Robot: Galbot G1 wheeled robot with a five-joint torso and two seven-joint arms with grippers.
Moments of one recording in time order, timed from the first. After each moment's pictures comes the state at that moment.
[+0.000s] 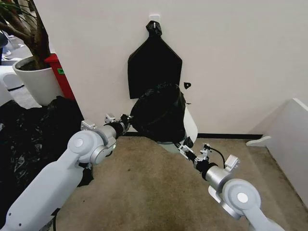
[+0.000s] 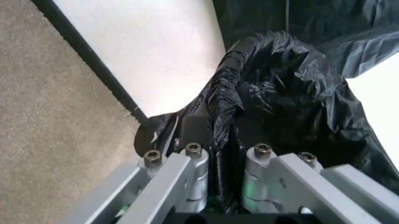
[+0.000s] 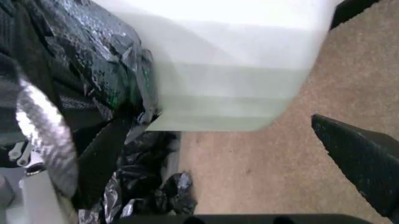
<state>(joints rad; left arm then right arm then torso) 0.77 -0.93 -0.15 -2.05 -2.12 -0.04 -0.77 -1.33 1.09 0.33 2.16 1.44 -0.34 0.38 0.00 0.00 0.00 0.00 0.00</state>
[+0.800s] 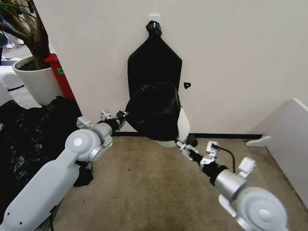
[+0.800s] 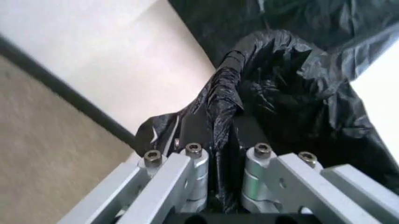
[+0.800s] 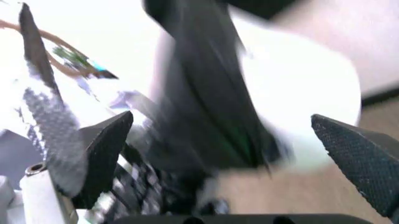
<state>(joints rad) 0.83 -0.86 -0.16 -2.00 -1.86 0.05 -0.57 -1.42 0.98 0.56 2.43 1.54 -0.33 0.30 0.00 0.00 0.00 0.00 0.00</state>
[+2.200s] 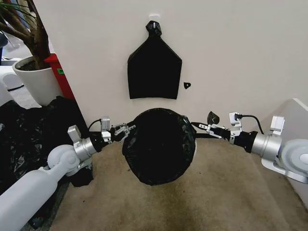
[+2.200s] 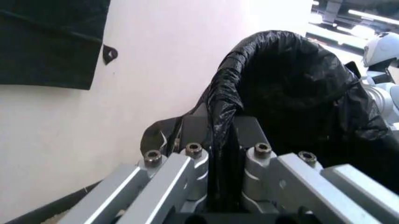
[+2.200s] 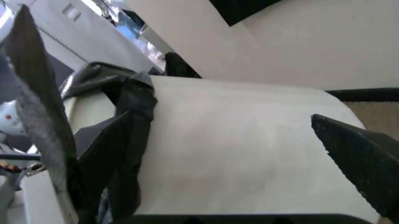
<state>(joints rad) 0.90 -0.68 -0.15 -1.82 -1.27 0.10 0.65 -1.19 0.59 0.63 2.16 1.80 -0.63 0.02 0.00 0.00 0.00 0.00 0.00</state>
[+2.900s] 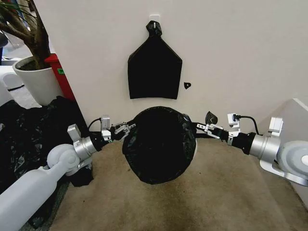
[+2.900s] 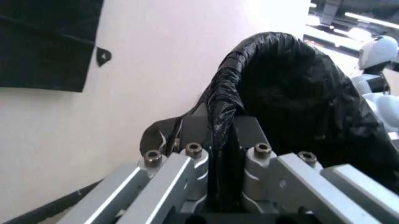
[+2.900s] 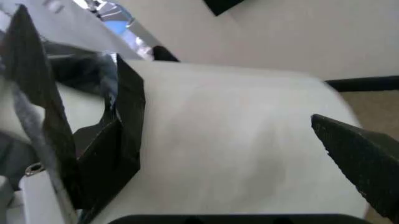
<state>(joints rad) 0.91 -0.67 -0.15 -1.85 -1.29 0.11 0.63 -1.20 0.60 0.60 2.15 1.75 -0.63 0.04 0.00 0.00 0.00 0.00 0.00</state>
